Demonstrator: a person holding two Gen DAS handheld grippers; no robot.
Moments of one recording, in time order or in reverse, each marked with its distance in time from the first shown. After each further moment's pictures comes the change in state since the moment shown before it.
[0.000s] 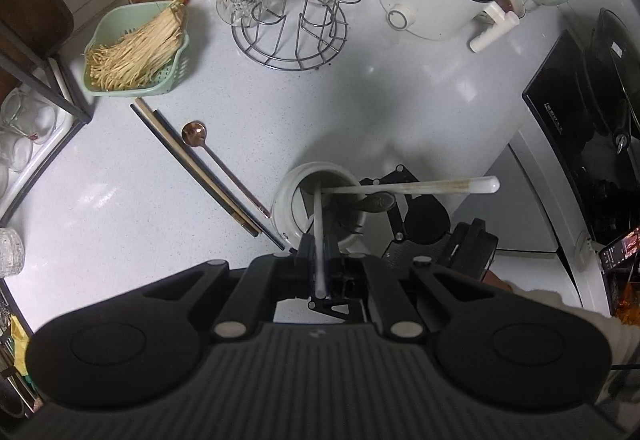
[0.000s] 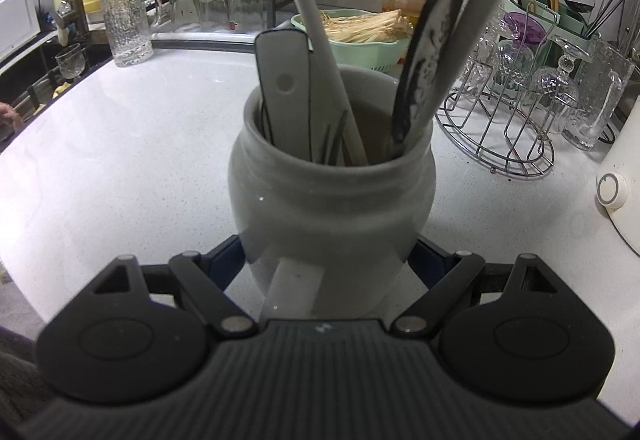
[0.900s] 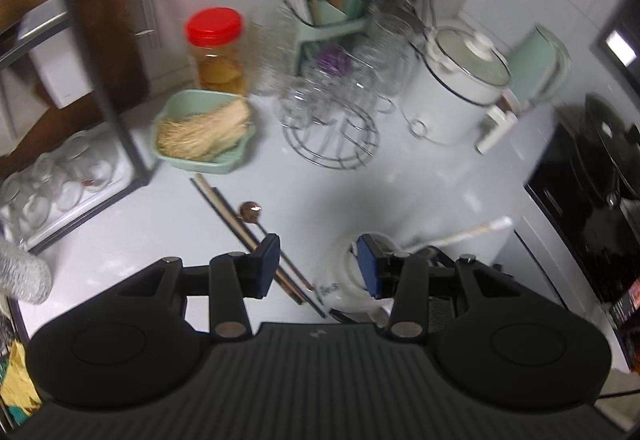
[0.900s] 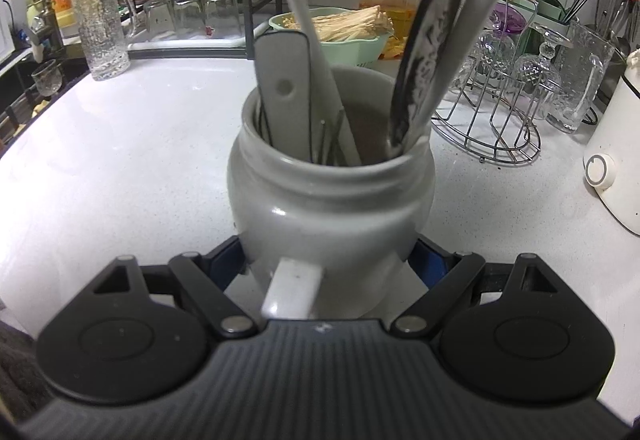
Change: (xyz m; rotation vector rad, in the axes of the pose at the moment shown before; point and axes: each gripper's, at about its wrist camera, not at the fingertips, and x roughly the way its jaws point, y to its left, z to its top) left arm -0.059 0.048 -0.070 -0.062 -0.424 0.042; right arm 0.003 0.008 0.003 0.071 0.005 -0.063
